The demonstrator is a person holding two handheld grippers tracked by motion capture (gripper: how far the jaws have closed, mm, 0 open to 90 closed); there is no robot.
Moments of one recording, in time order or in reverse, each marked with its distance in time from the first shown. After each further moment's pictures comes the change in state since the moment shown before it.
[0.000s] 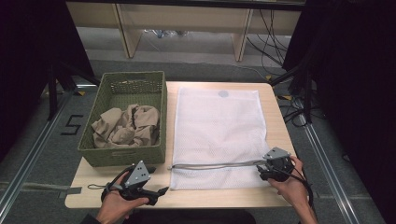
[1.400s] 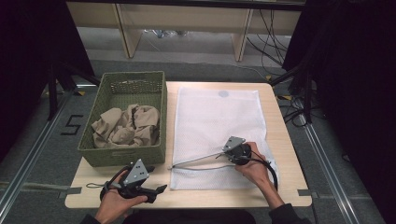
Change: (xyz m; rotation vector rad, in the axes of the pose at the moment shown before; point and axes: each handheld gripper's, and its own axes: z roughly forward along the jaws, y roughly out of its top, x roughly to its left) left arm 0.006 0.000 0.000 -0.016 0.008 0.000; right arm 0.057 0.091 0.053 -0.091 0.190 -0.248
